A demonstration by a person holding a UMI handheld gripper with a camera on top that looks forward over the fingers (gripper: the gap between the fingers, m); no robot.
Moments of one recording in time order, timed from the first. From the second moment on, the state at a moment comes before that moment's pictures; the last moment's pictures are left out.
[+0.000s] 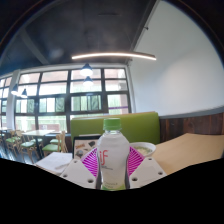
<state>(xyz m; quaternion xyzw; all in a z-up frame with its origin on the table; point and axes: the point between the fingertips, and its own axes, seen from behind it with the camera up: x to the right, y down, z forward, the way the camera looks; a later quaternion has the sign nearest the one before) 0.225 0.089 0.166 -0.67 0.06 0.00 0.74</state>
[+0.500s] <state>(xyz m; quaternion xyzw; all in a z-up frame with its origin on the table) 0.226 0.097 0.110 -0.70 0.05 -0.05 0.71</state>
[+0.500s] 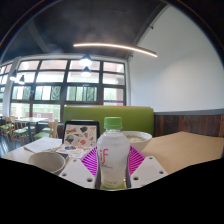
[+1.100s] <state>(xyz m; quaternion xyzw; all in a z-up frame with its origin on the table) 0.219 -0.003 0.117 -0.74 0.04 -0.06 0.67</state>
